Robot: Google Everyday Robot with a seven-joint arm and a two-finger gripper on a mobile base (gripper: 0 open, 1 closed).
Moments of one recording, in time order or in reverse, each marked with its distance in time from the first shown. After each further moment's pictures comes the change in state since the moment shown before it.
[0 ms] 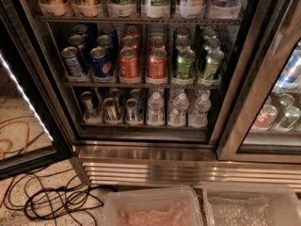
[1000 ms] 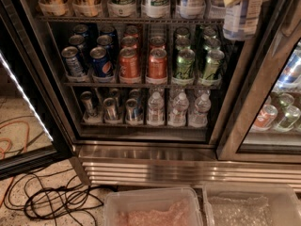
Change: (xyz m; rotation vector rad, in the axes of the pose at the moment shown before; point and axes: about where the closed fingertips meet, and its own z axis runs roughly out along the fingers) arm 0.085 0.014 -0.091 -0.096 0.297 0.003
